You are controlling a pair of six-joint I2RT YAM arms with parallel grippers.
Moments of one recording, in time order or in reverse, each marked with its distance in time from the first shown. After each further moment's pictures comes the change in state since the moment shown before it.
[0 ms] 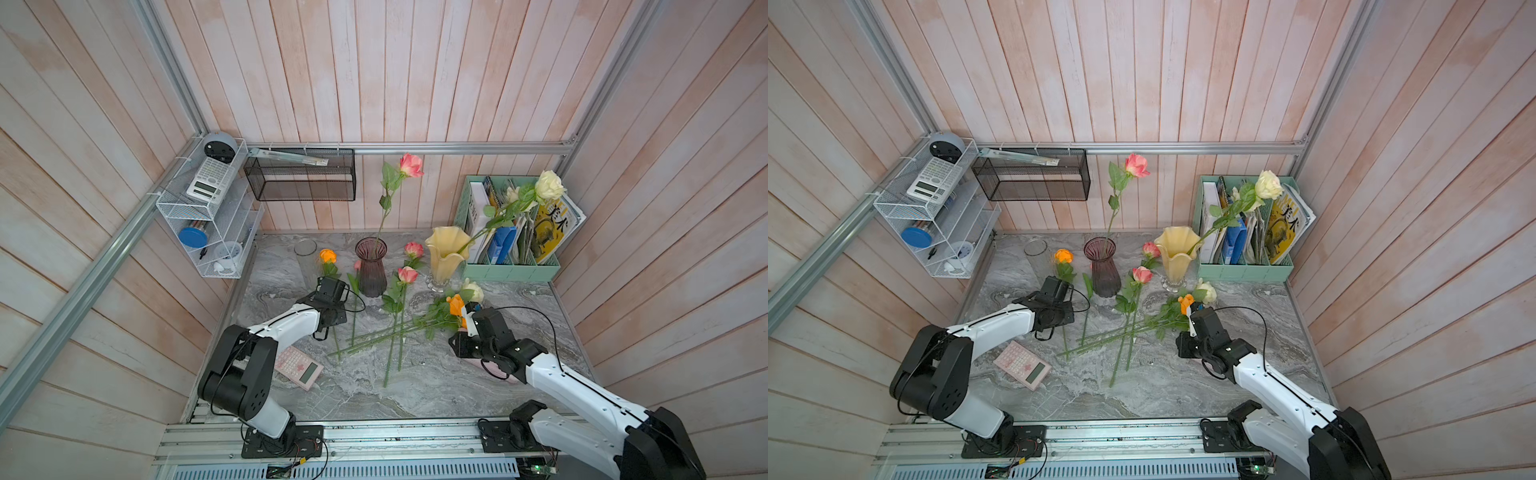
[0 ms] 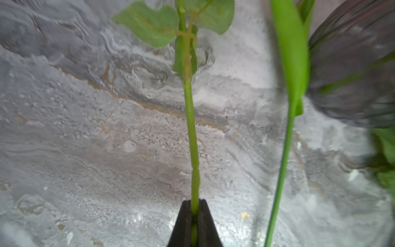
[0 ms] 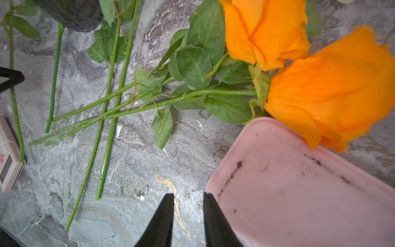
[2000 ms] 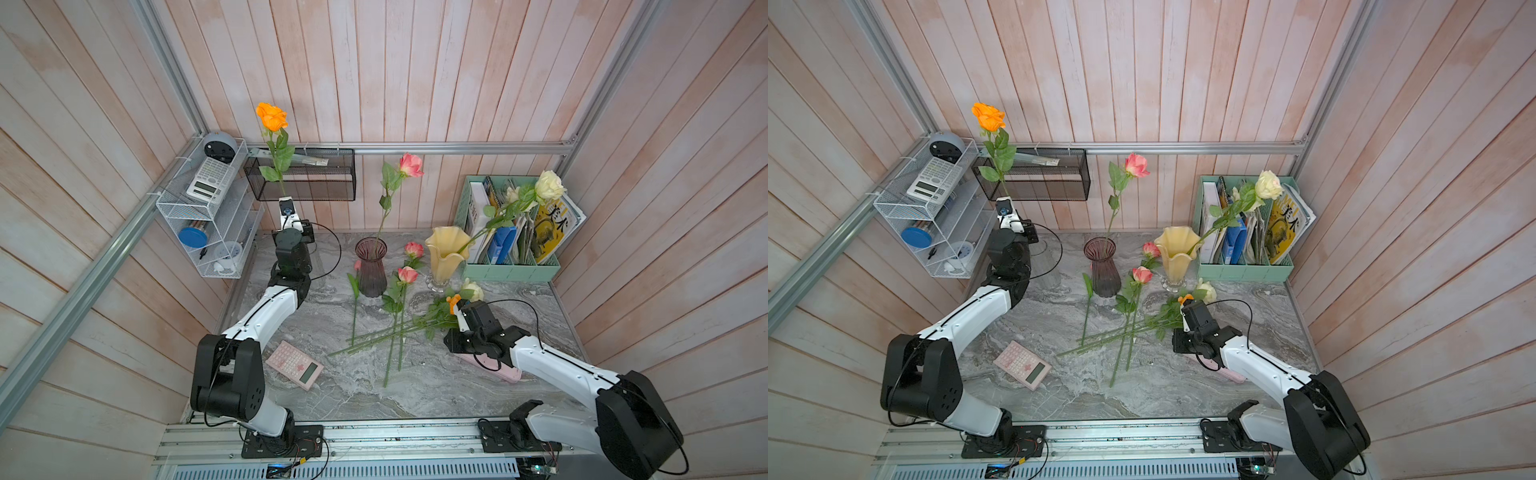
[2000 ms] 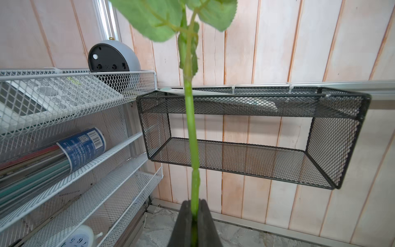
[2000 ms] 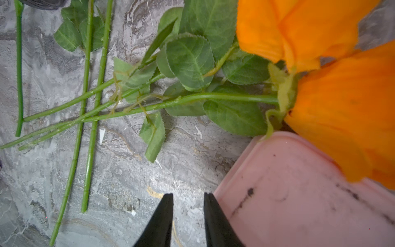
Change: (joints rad) left arm 0.218 0.004 0.210 0.969 -0.259 0.601; right arm 0.000 0.201 0.085 0.013 -0.012 -0.013
